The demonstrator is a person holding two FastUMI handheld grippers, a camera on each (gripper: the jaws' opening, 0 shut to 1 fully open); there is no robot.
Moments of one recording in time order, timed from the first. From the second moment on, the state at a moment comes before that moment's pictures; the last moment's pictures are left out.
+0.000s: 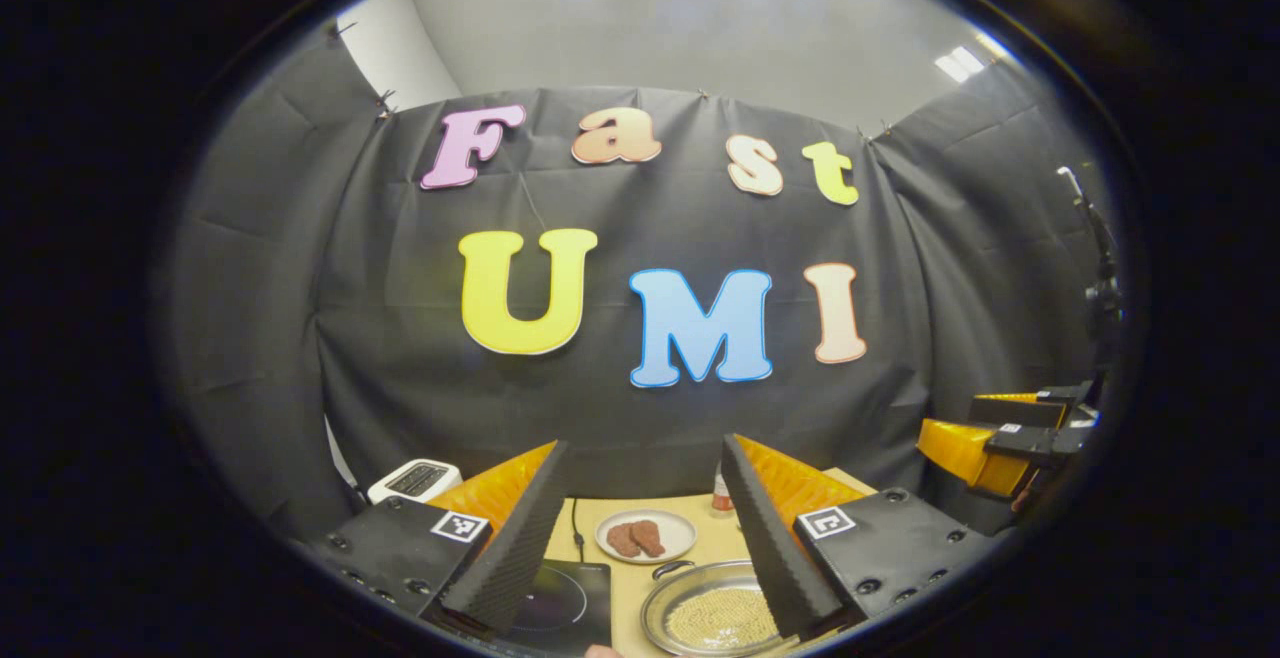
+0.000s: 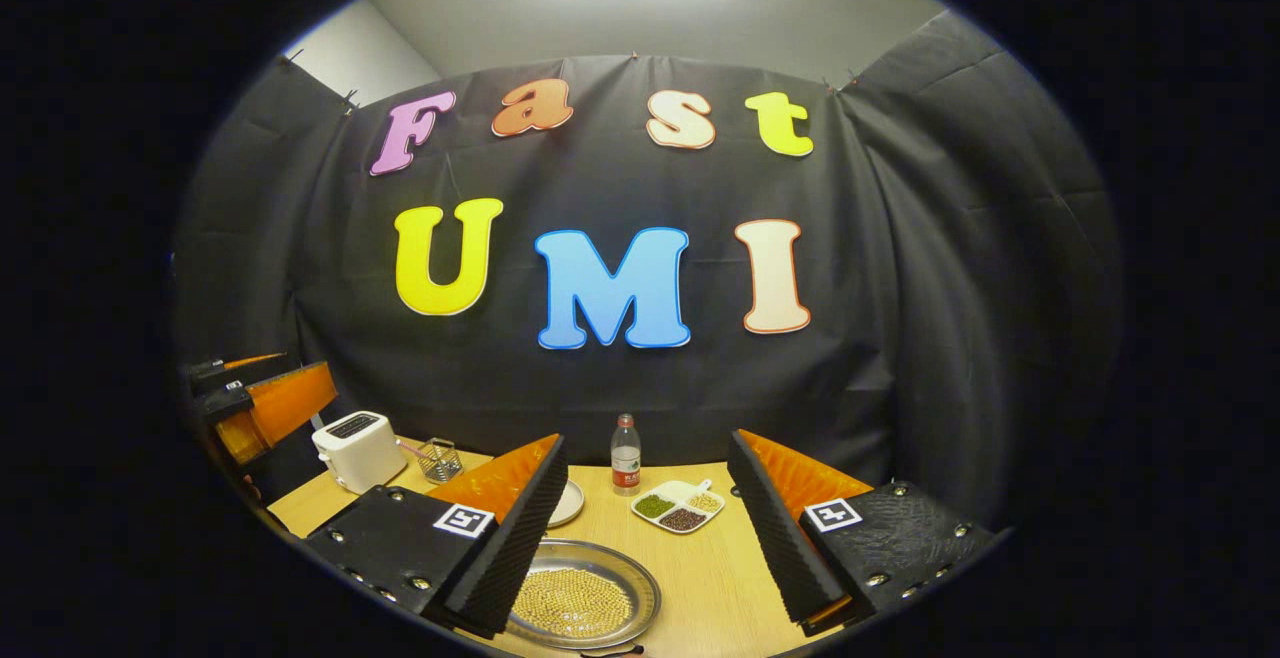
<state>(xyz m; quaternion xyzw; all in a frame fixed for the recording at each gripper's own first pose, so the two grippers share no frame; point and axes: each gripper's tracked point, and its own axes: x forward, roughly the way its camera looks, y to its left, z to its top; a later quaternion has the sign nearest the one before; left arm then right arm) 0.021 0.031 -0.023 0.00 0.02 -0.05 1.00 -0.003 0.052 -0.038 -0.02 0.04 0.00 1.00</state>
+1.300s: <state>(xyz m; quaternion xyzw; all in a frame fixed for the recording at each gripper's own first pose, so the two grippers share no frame) 0.009 0.072 -0.063 0.01 0.06 0.00 1.00 -0.083 0.106 -0.314 -0.01 0.48 0.14 0.87</state>
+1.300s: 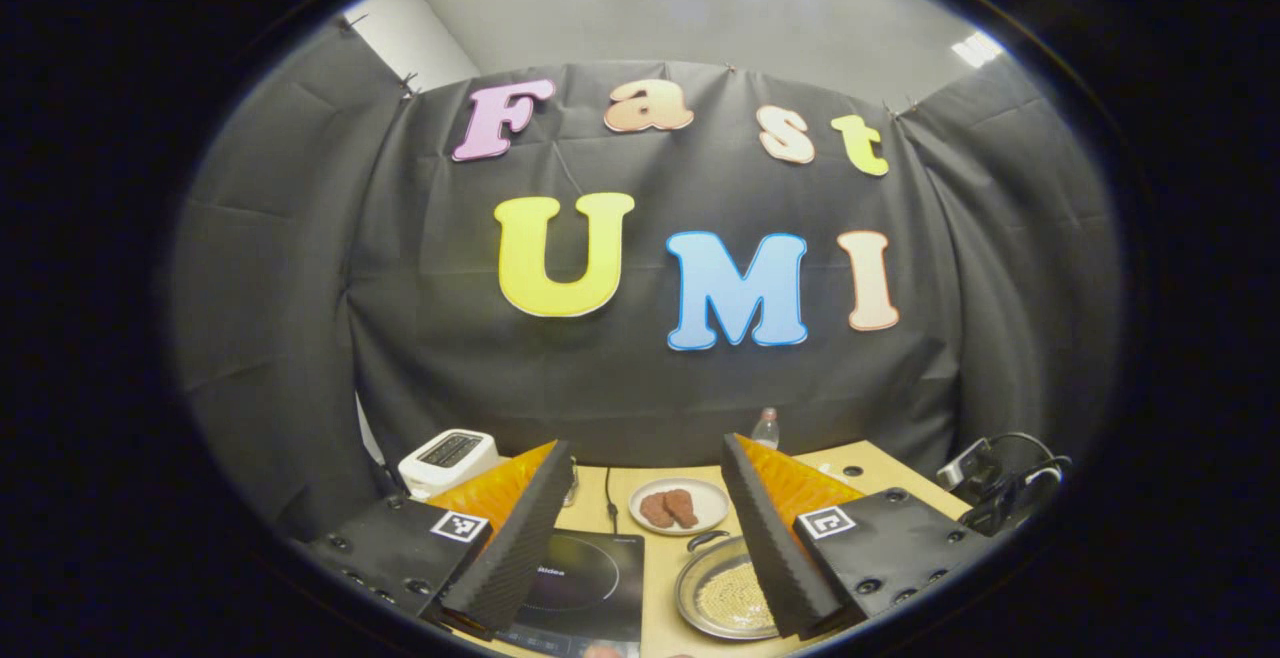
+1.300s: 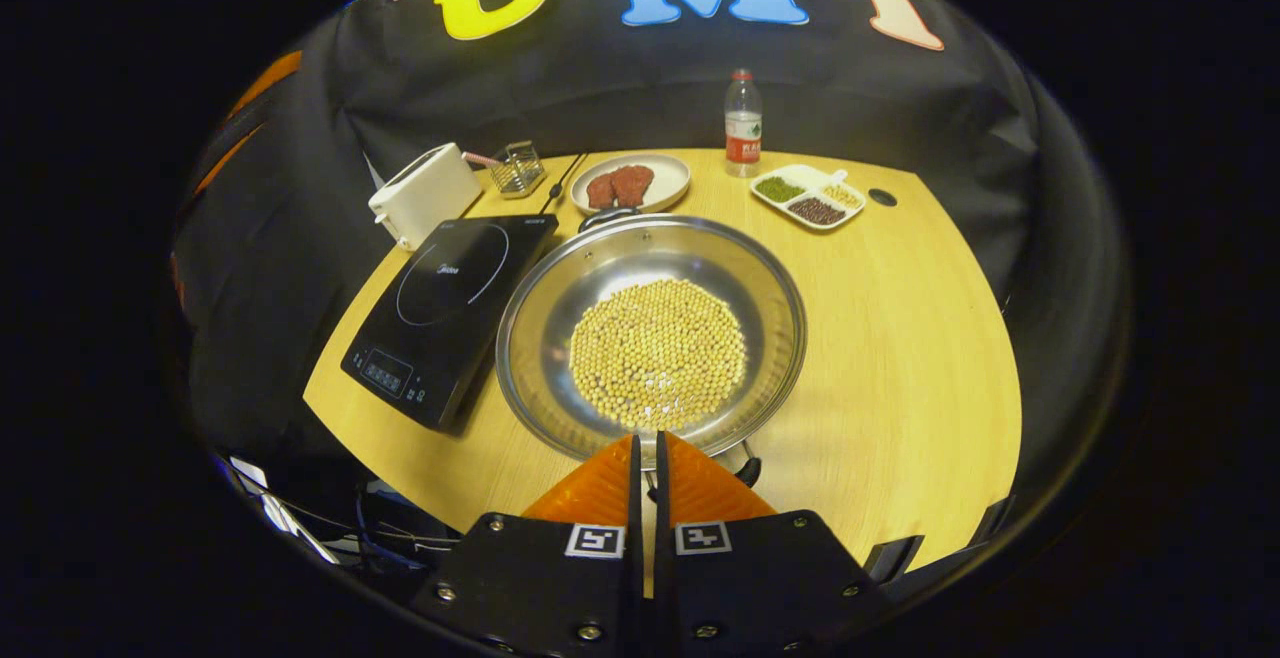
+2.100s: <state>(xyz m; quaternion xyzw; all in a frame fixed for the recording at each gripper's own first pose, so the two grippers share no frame) 0.003 0.093 -0.078 0.01 0.08 0.03 1.00 -0.114 0.122 -0.381 -0.01 0.57 0.16 0.81</state>
